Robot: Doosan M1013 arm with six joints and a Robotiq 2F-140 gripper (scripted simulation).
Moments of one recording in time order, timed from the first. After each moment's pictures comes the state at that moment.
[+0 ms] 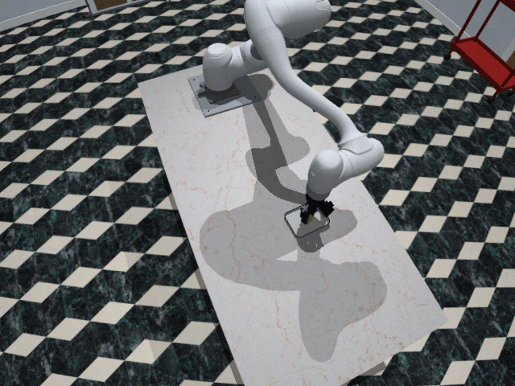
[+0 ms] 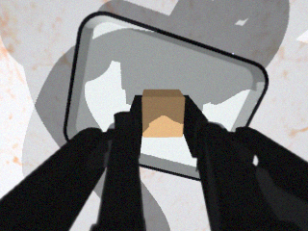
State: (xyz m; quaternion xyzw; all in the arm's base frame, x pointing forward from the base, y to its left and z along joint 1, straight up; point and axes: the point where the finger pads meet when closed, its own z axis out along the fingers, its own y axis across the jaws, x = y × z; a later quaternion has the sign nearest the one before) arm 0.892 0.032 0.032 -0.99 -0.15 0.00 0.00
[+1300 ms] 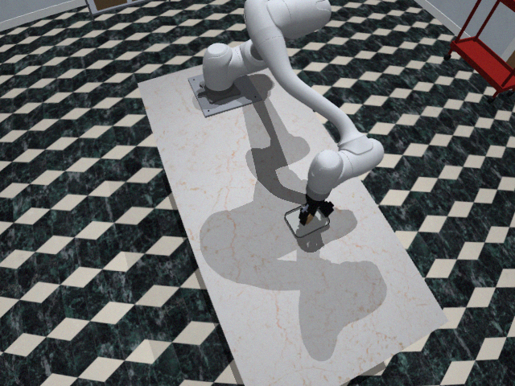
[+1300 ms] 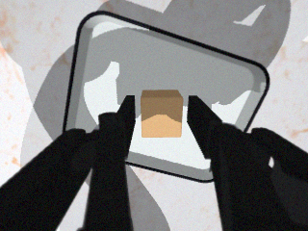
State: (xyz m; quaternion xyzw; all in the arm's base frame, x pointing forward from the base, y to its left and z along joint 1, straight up) arm 0.892 0.032 0.030 -0.99 -0.15 0.00 0.00
